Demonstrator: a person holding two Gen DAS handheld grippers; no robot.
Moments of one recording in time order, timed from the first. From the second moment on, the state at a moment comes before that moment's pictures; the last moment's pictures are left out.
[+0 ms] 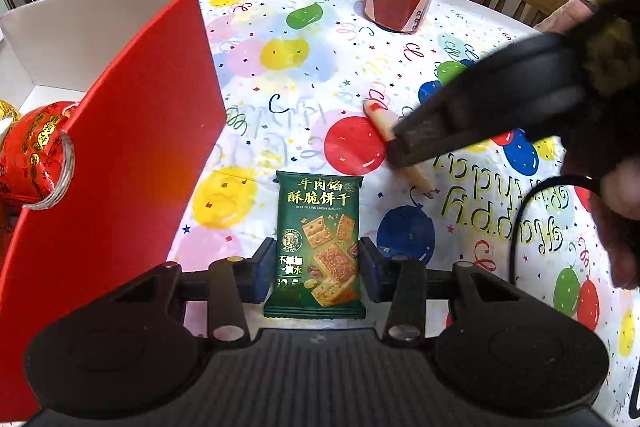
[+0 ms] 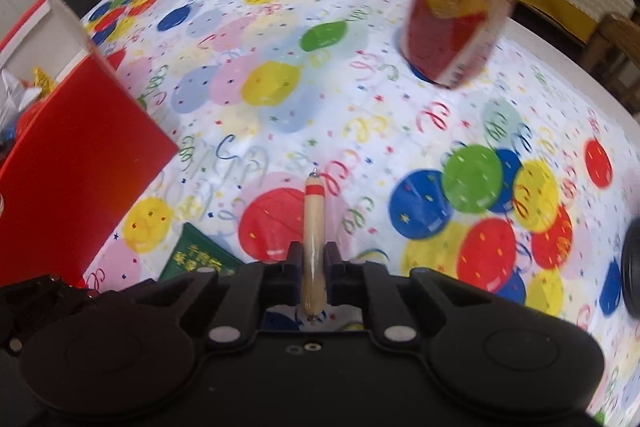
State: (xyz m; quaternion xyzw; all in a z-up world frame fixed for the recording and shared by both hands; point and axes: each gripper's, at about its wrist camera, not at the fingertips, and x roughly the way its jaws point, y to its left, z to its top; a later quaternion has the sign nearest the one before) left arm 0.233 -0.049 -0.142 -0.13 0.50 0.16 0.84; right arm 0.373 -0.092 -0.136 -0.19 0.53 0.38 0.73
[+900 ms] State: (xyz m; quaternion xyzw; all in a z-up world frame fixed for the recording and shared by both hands) left arm 0.163 -0.054 -0.068 -0.11 0.50 0.05 0.85; right arm 0.255 -0.205 -0.051 -0.06 0.53 0.31 0.79
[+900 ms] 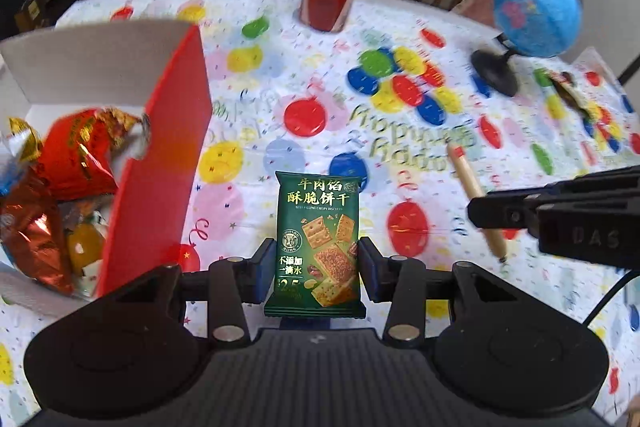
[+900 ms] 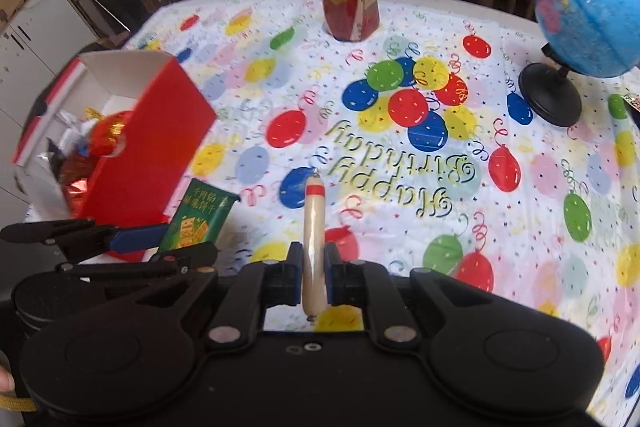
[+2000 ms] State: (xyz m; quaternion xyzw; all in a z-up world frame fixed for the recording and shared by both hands) left arm 0.087 0.130 0.041 -0.07 0.44 0.07 0.89; right arm 0.161 -0.057 0.037 -0.06 0.48 0.34 0.81
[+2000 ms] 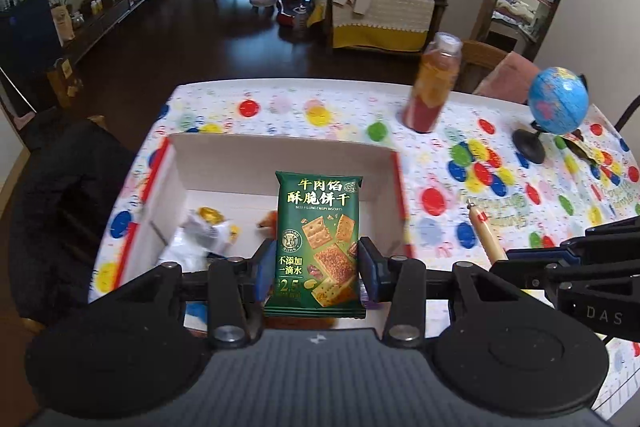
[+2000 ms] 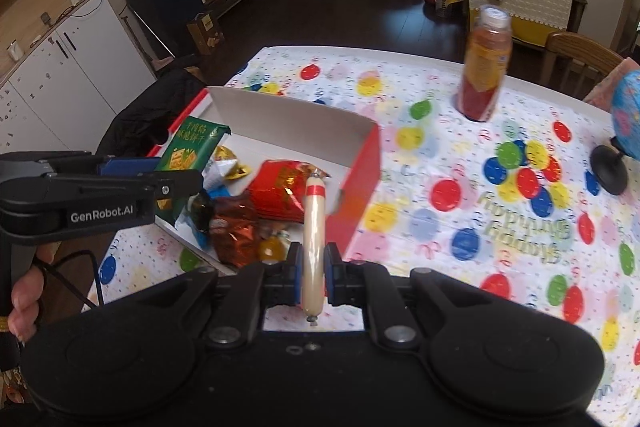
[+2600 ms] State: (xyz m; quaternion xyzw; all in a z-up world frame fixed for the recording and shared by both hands) left arm 0.138 0.227 -0.003 -0.04 0.47 0.06 0.88; right arm 0.172 0.039 -0.023 -0.07 0.52 0.30 0.80
